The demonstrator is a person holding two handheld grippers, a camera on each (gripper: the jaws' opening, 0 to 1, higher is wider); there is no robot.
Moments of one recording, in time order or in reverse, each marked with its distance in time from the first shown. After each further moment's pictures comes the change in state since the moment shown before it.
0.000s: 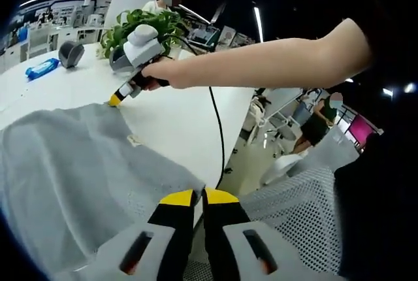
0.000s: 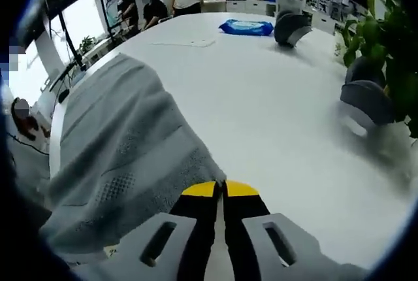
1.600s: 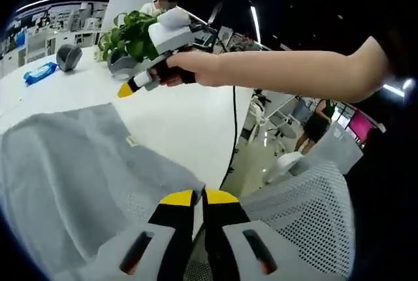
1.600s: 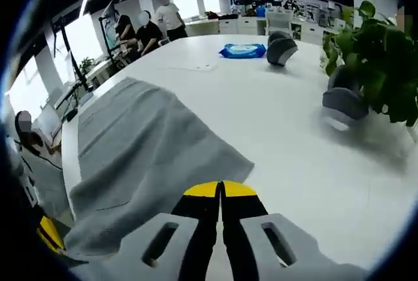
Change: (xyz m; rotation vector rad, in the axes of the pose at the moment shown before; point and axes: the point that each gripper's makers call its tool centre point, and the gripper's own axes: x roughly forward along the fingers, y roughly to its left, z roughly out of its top) left arm 0.005 0.003 -0.002 0.037 0.000 0.004; right arm -0.035 0.021 0.000 0.041 -0.100 -0.027
